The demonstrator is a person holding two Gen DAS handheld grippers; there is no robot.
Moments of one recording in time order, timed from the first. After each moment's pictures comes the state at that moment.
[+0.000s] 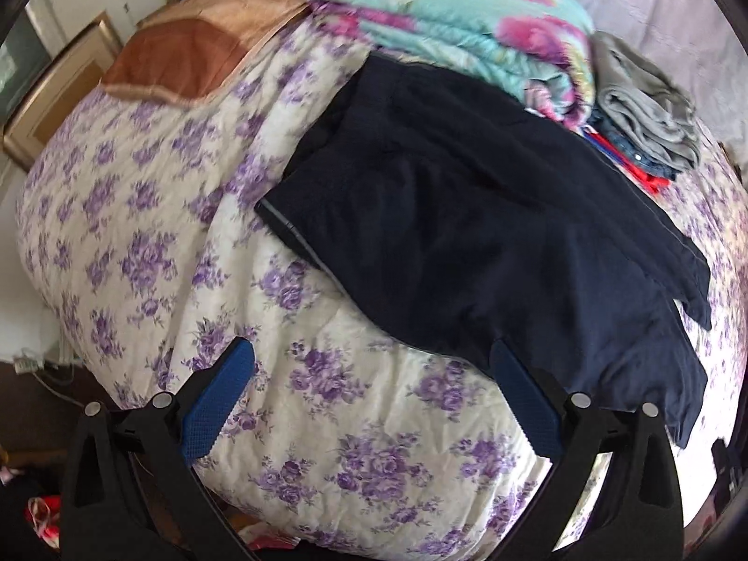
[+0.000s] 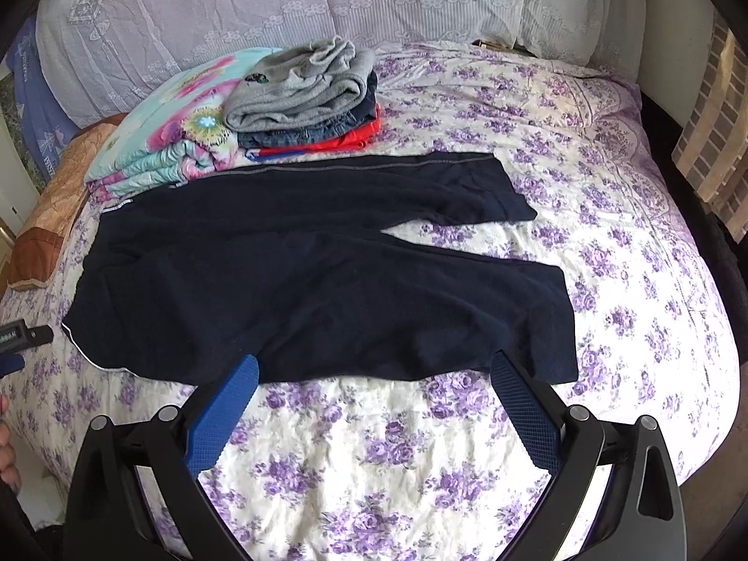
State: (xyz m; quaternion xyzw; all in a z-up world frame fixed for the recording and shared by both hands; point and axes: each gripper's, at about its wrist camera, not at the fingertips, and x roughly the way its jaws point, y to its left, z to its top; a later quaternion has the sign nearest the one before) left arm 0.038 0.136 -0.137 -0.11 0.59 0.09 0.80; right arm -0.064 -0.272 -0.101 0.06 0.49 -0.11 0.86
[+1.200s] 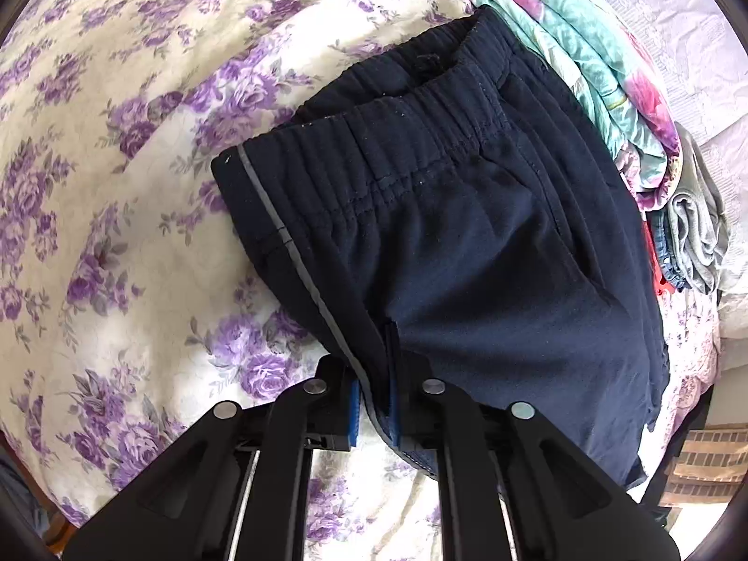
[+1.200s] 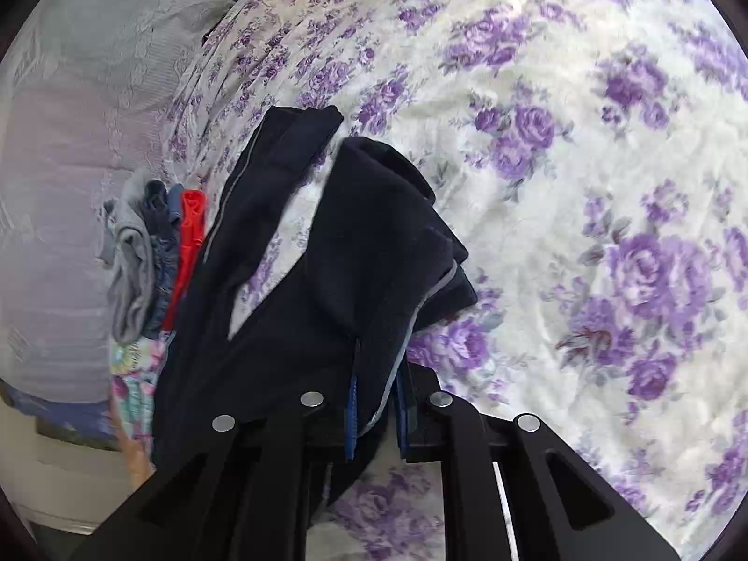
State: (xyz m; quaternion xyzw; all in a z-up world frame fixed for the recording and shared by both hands) left arm 0.078 0.197 -0.240 -0.28 0.59 0.07 0.75; right arm -0.050 -0.481 -0.246 0.52 0.38 -0.18 0.75
